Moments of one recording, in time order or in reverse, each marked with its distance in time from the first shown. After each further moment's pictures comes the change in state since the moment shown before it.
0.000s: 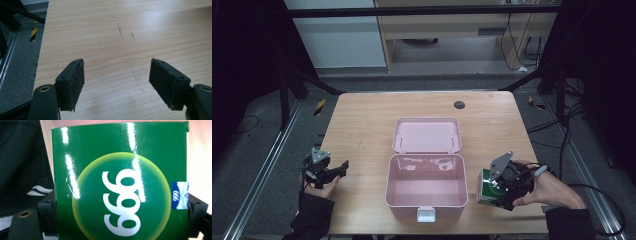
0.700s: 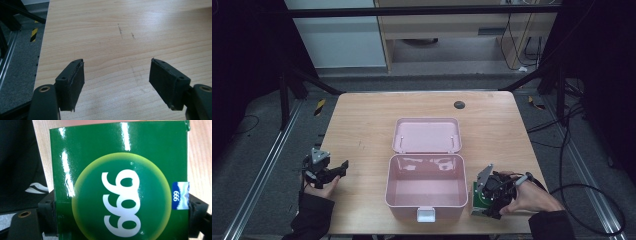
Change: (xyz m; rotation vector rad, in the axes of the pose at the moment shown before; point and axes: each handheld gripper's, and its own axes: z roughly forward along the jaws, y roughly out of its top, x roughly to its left) left arm 0.000 0.000 0.000 0.000 0.001 -0.001; right arm 0.007 -0.002 0.064 0.101 0.076 -0.015
